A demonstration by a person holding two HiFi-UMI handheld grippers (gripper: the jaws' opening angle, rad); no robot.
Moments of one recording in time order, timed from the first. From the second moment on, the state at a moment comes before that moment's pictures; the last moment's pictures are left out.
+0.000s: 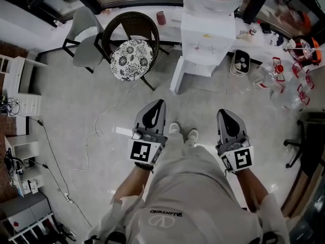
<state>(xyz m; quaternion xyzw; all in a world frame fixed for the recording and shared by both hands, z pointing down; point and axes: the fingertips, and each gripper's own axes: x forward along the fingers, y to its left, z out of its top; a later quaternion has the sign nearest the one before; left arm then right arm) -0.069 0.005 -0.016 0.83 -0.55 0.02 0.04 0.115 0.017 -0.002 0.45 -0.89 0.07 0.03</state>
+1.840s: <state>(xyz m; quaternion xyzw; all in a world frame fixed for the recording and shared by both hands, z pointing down) -0.124 -0.120 0.625 0.88 -0.48 0.03 -0.01 -0.057 -0.121 0.621 0.38 -0.92 0.02 -0.01</state>
